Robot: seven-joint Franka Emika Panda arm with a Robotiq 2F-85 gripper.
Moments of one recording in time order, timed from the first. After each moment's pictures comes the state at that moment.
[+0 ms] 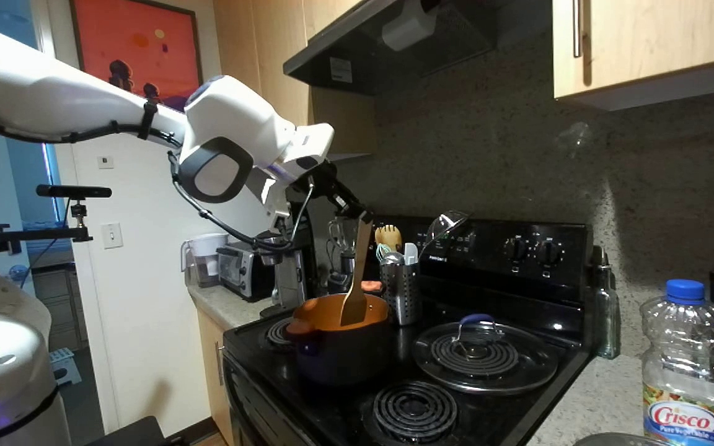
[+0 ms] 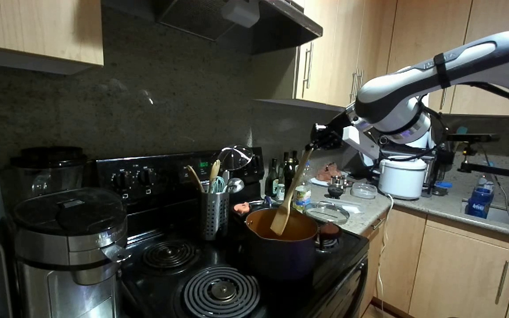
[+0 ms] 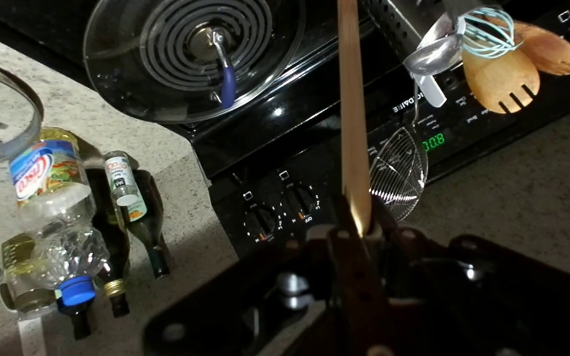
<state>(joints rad) -0.04 -0.53 -0.32 -2.53 0.32 2.93 -0.07</state>
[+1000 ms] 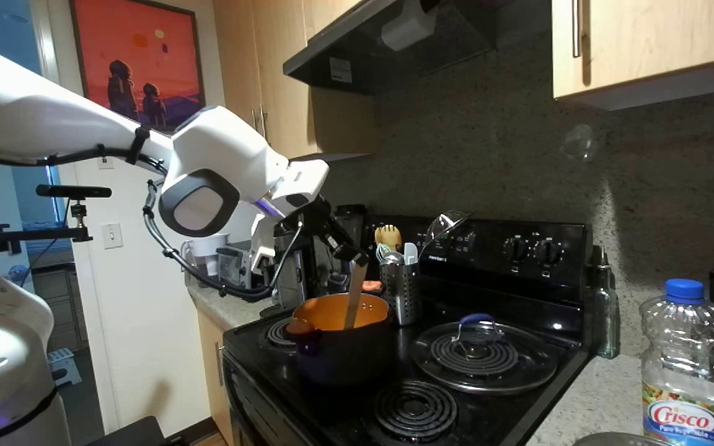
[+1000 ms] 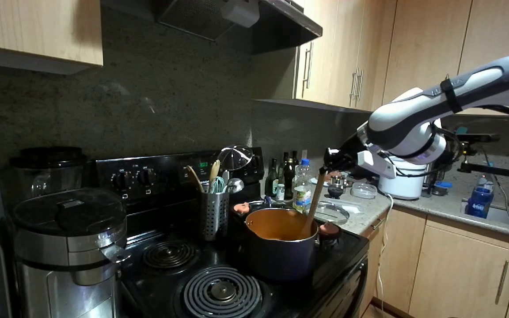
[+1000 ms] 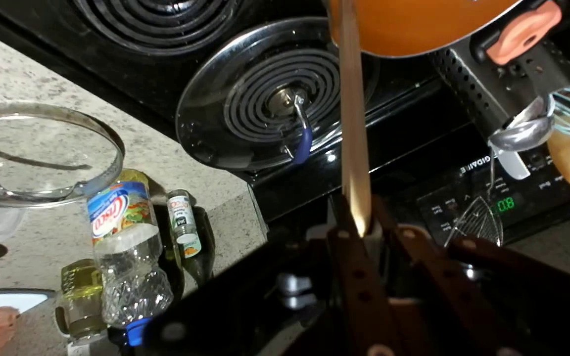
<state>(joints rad) -0.09 -0.56 -0.38 -2.68 0.21 2.94 -0.09</state>
